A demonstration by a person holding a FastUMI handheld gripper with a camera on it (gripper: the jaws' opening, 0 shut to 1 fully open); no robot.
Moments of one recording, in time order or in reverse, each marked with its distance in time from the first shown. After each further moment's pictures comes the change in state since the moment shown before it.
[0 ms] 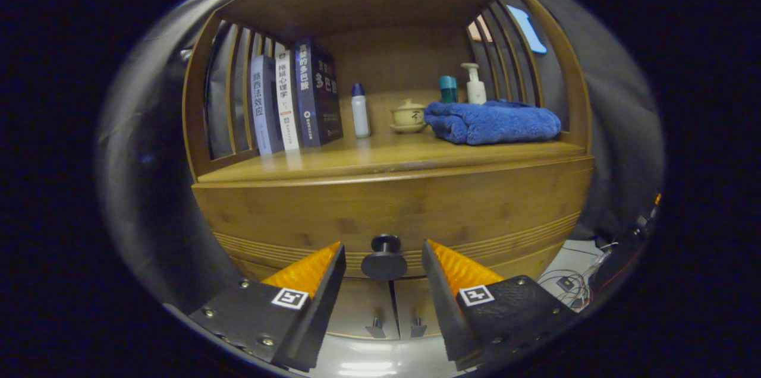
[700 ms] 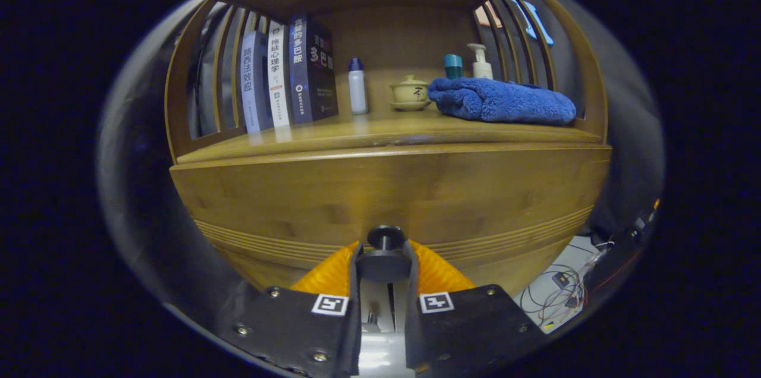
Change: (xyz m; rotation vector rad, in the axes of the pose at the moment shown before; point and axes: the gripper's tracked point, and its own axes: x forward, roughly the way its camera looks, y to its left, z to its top) arm 0.012 0.001 -0.020 -0.030 0.101 -0.043
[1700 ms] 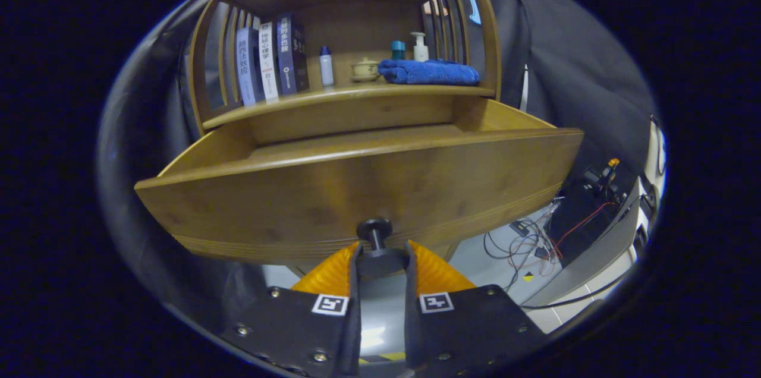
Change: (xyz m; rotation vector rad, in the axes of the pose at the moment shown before) arm -0.162 -0.005 -0.071 0.080 0.137 -0.217
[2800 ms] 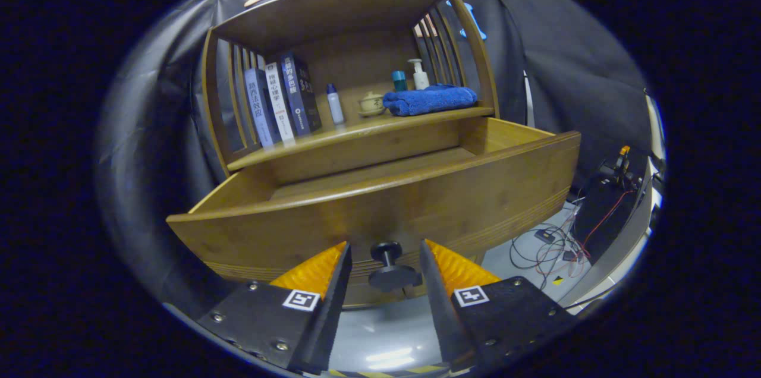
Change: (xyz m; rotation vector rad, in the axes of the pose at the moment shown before) arm -0.020 0.012 0.037 0.116 -0.198 0.128
